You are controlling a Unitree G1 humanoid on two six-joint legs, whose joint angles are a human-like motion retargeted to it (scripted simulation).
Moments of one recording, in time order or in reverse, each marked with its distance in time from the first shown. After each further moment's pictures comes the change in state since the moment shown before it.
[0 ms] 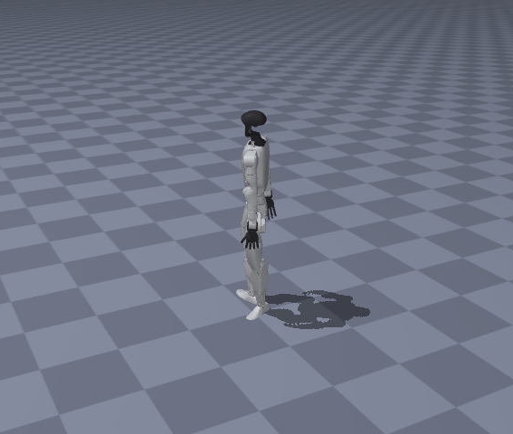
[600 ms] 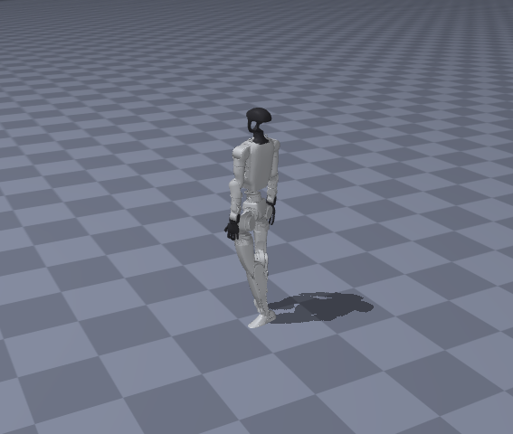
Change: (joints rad) left arm 0.019 -0.083 0.013 0.016 -0.020 -0.012 -0.007; right arm -0.024 0.020 -0.033 -0.109 0.016 0.022 0.084; waist 0.022 0.061 -0.170; left_leg 0.098 0.083 0.247 0.073 0.083 -0.135; right_leg 0.076 0.077 -0.169 -0.140 0.033 -0.006
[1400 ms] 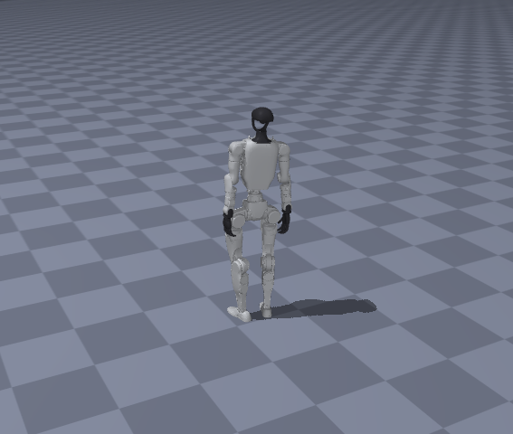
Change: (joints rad) left arm 0.055 -0.039 0.011 -0.043 0.018 -0.002 -0.021; right arm 0.006 -0.019 -0.062 0.110 0.172 0.028 -0.042; waist 0.089 0.017 0.058; left_leg -0.225 -0.148 -0.887 -0.022 0.015 0.107; right_leg -0.047 0.021 0.601 0.076 -0.008 -0.028
